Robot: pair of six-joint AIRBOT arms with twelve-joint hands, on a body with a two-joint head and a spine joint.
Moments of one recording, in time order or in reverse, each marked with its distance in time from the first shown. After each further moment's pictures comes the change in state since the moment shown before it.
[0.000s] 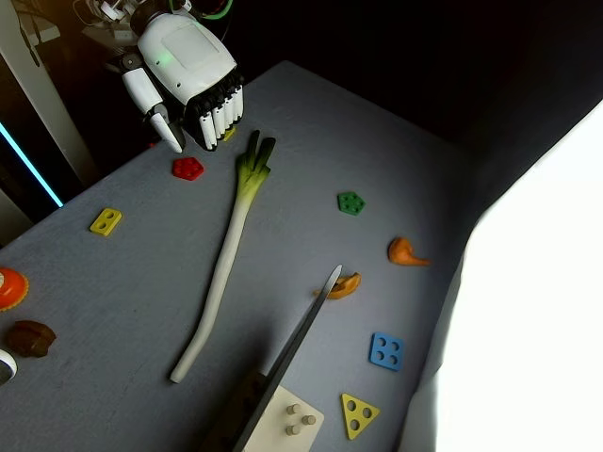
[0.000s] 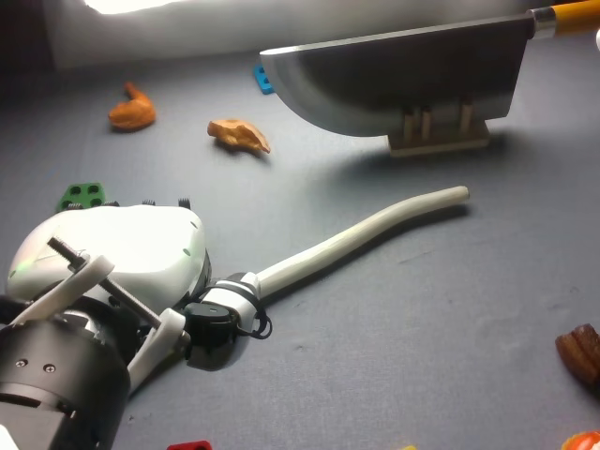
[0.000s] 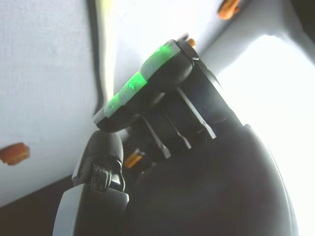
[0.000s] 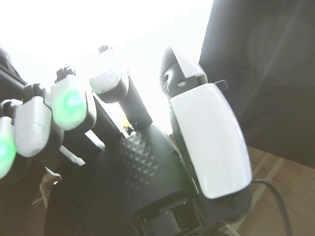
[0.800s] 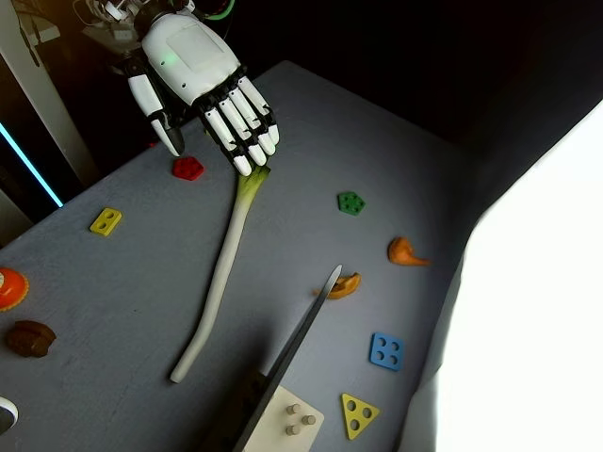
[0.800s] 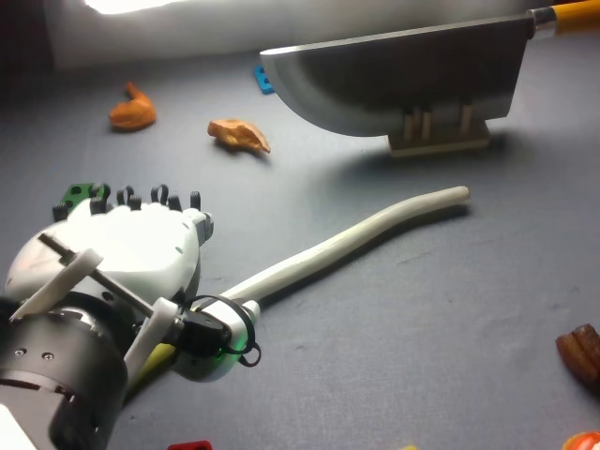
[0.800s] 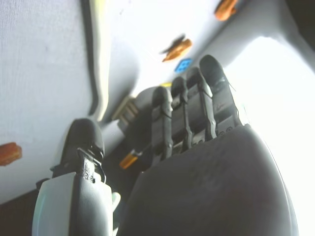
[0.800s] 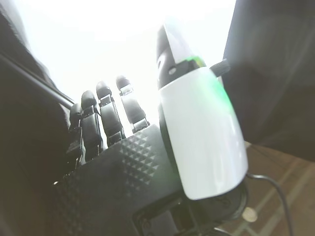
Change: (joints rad) left arm -0.016 0.000 0.018 -0.076 0.005 -0.073; right arm 0.000 -0.035 0.102 0.066 -0.087 0.183
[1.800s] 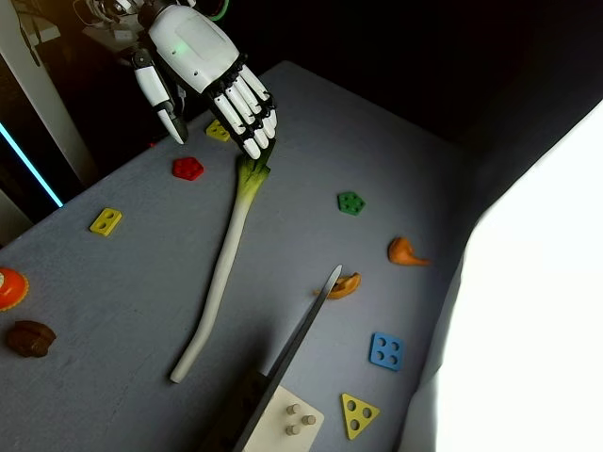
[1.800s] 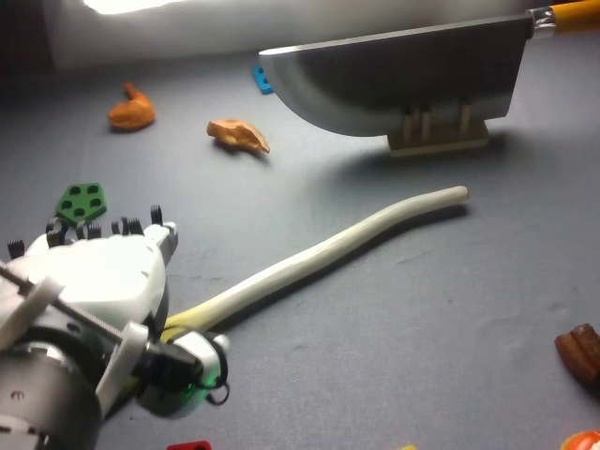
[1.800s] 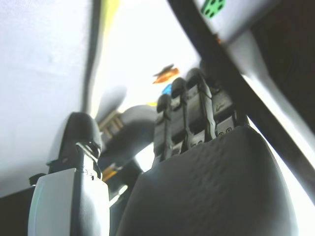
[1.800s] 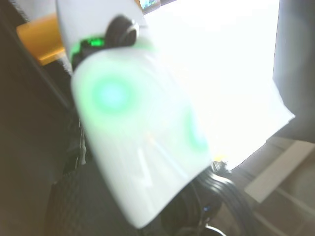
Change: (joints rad) left arm -0.006 0.011 -0.063 -0.064 0.126 -0.016; right arm 0.066 -0.248 0.416 -0.120 -0.266 0.348
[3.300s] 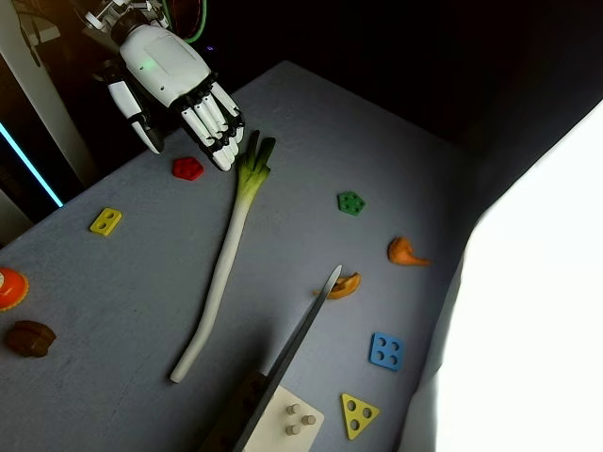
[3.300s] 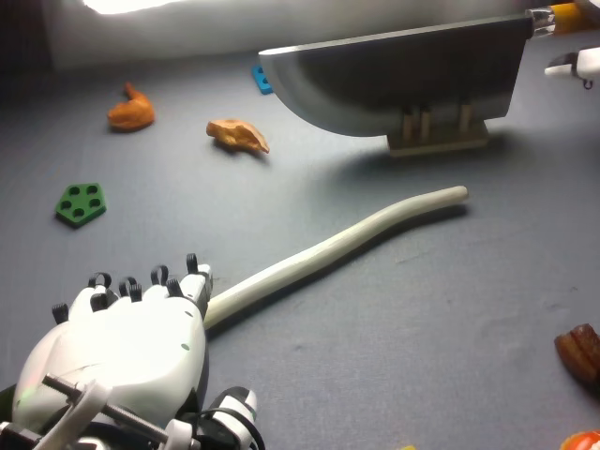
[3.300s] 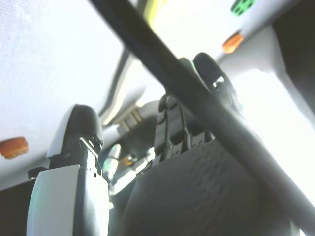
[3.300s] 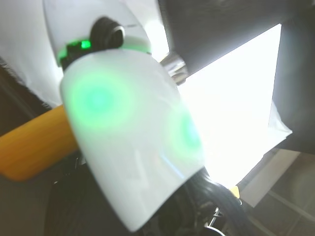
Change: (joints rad) left arm 0.213 -0.151 -0.019 0.216 0.110 -0.231; right arm 0.034 -0.343 0.445 -0.212 -0.012 0.206
